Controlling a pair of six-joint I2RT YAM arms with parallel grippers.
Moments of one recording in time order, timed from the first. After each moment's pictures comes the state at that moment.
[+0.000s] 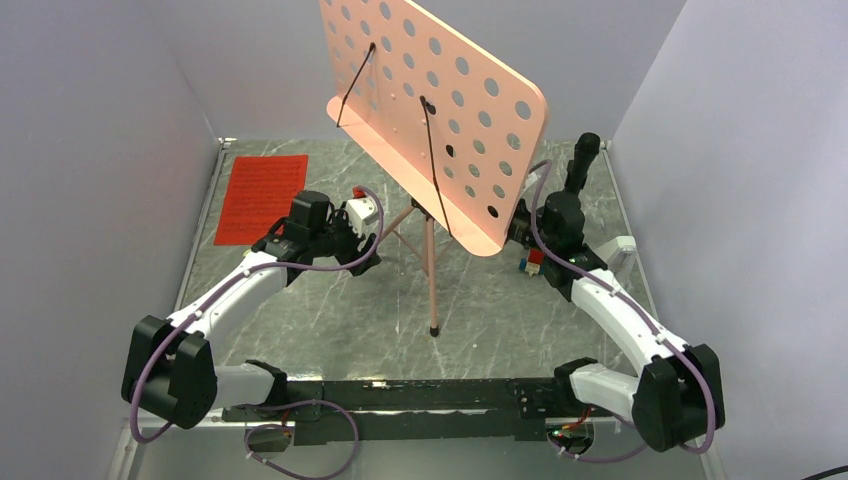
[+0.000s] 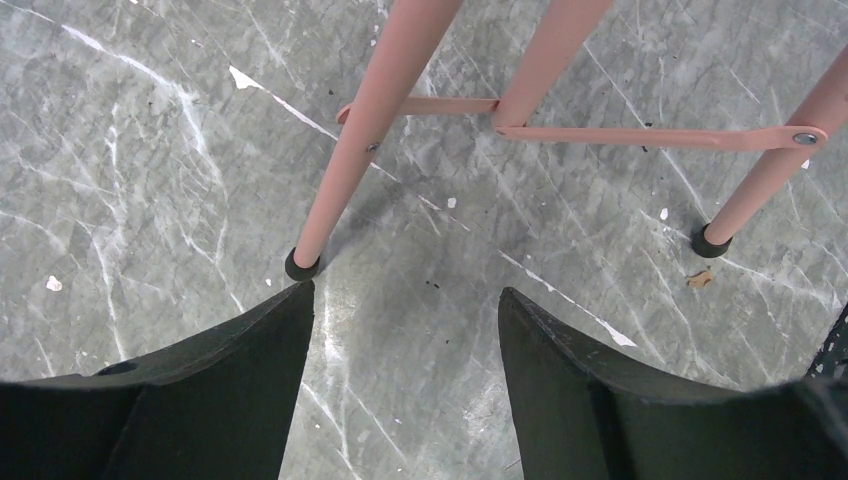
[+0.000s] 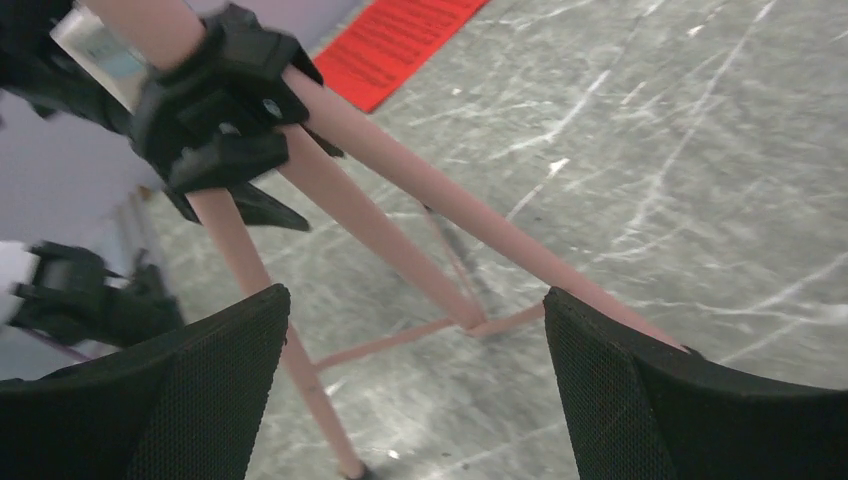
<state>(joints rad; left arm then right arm) -0.40 1.26 0.85 -0.24 0.47 0.31 0.31 1.11 0.71 0.20 -0.64 0.24</state>
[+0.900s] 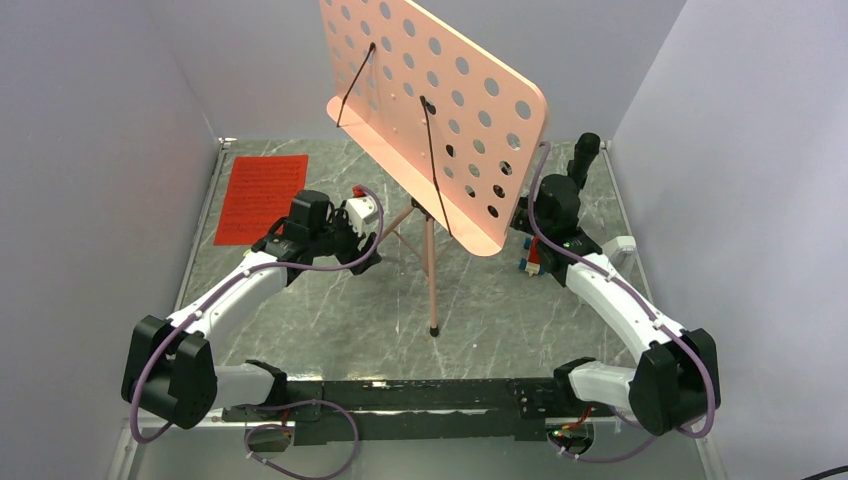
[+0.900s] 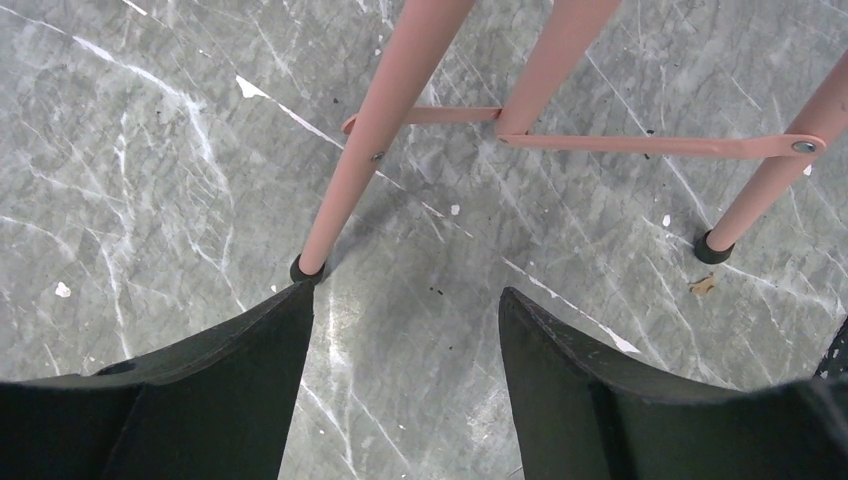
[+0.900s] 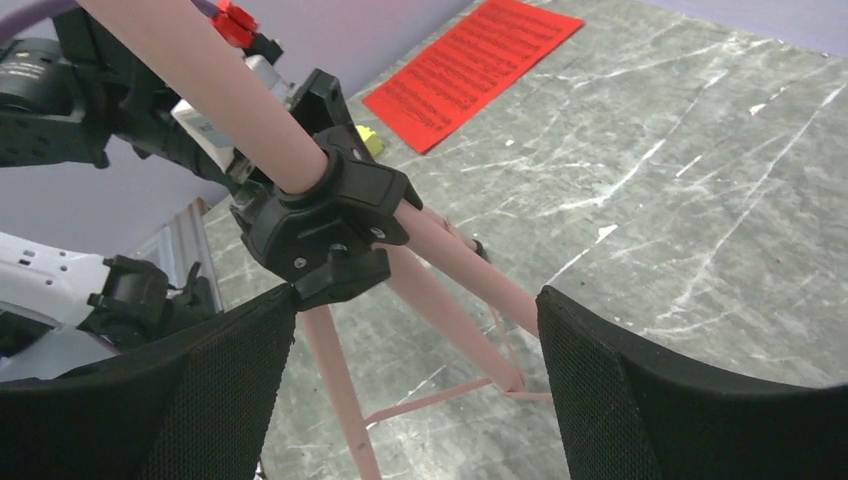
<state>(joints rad) -0.40 1.26 0.85 -0.23 0.47 0.31 0.35 1.20 0.85 0.25 -0.71 0.34</state>
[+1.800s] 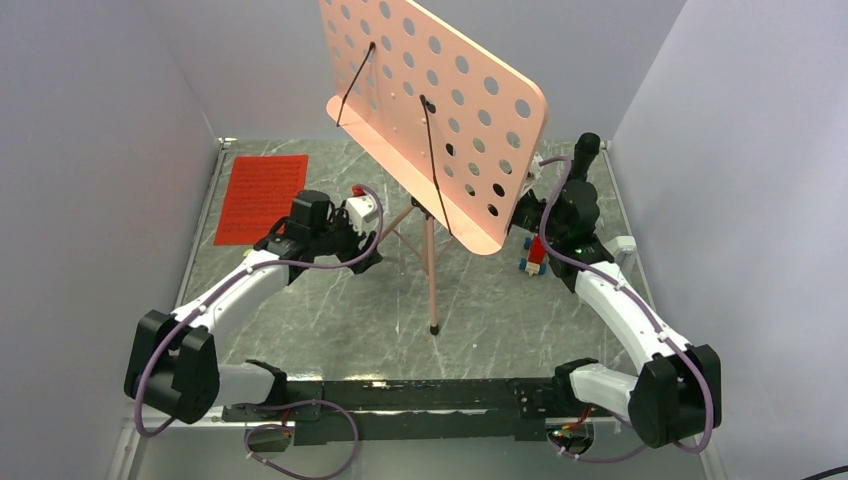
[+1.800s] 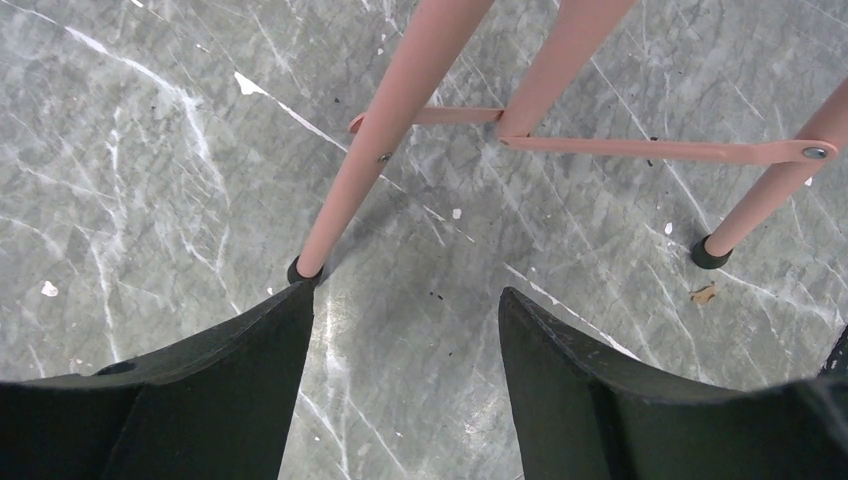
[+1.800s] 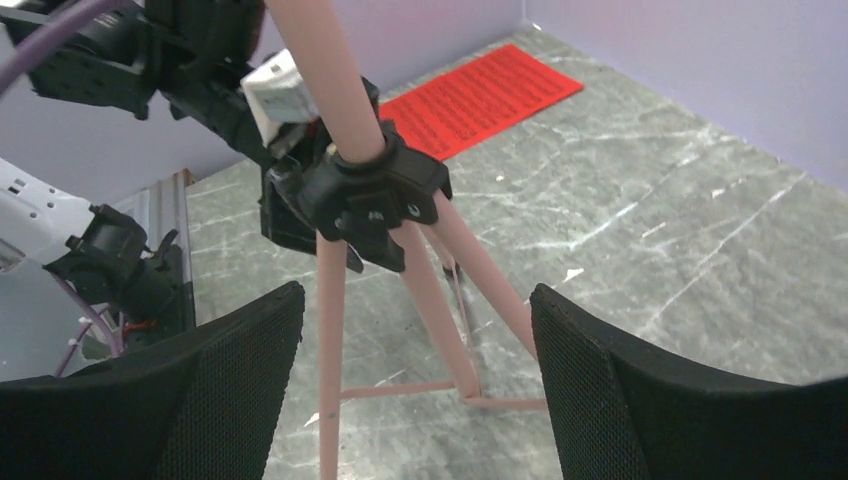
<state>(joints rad) -0.39 1.27 0.84 -0.20 0.48 0.29 0.26 1.14 0.79 0.34 -0.87 0.22</state>
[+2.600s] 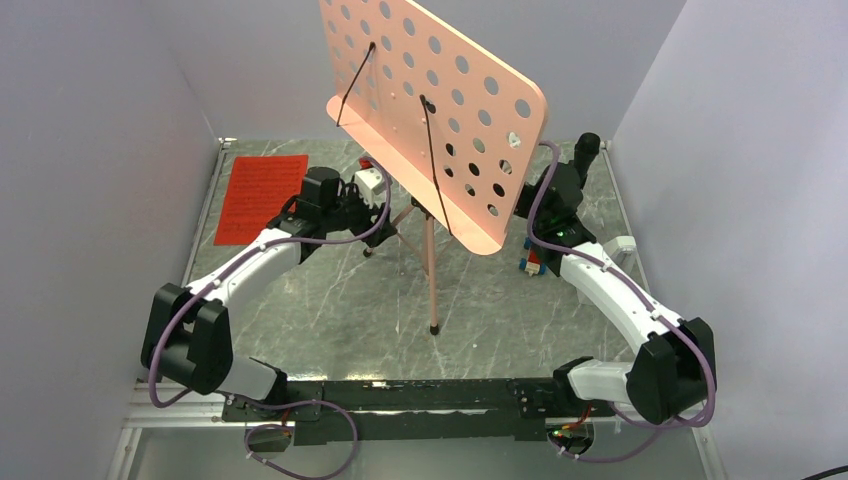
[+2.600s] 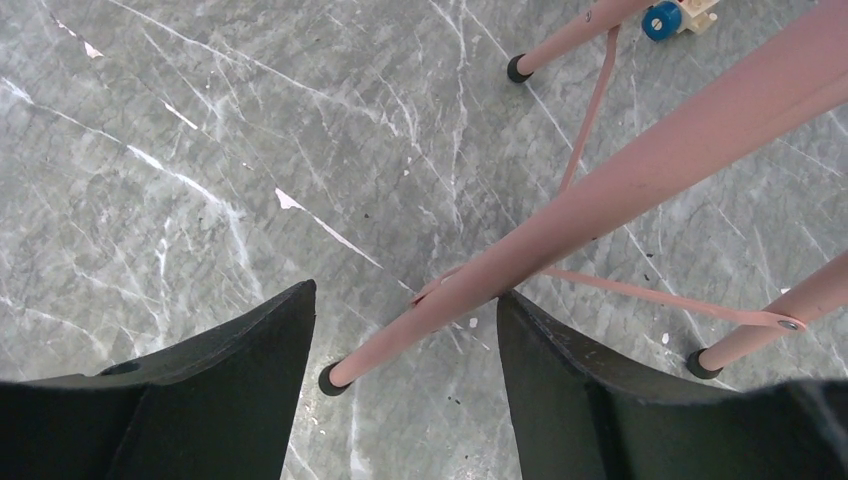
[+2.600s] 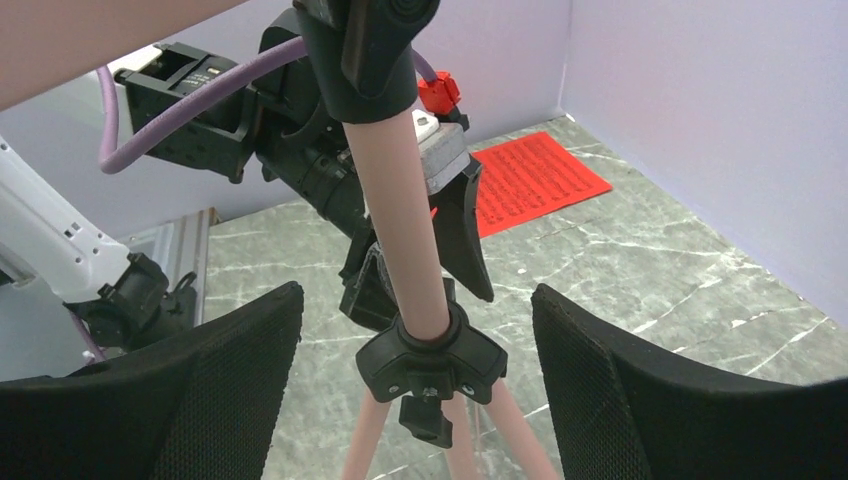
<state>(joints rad) -0.41 1.42 1.00 -0.09 0.48 0.20 0.40 1.26 0.96 0.47 -0.82 0.25</state>
